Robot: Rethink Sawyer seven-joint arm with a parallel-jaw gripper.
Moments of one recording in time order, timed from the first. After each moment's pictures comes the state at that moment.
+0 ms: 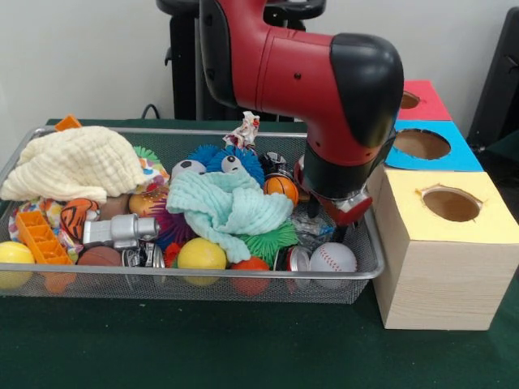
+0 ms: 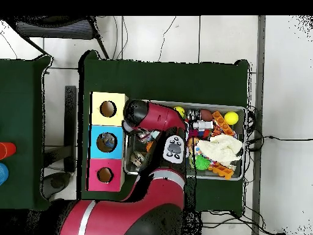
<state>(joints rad) 0.00 -0.21 -0.21 1.27 0.26 0.87 2.44</state>
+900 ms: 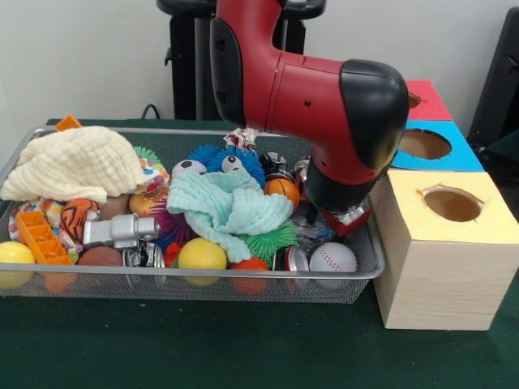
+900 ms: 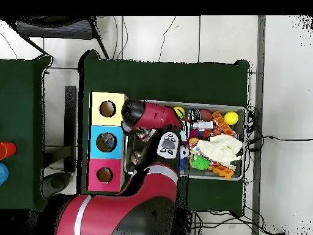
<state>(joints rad) 0.03 -0.14 -0.25 1.20 0.25 0.92 2.44</state>
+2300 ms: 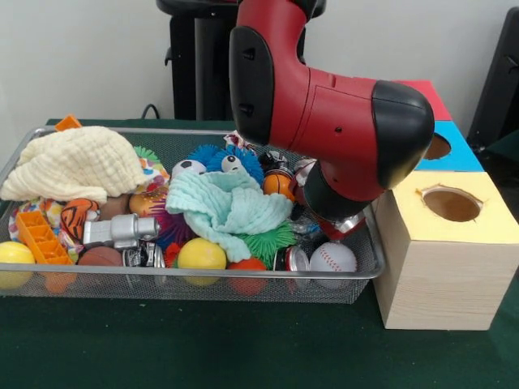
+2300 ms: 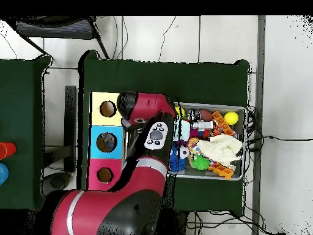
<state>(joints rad) 0.07 -0.04 -0.34 0.99 0.17 1.13 2.44</state>
